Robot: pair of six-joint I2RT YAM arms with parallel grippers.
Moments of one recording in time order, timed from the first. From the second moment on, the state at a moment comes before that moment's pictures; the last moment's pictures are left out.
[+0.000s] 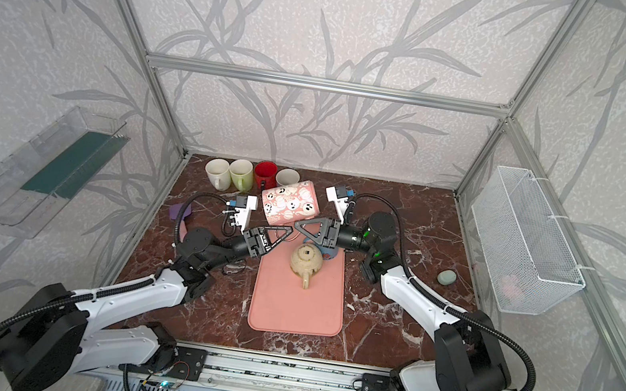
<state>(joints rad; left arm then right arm) -0.57 1.18 0.49 0.95 0.51 -1.11 0.52 1.41 0.83 0.75 -0.99 1.09</state>
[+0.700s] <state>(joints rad) -0.56 1.19 0.50 0.94 0.52 -1.13 0.51 1.44 0.83 0.79 -0.98 1.09</state>
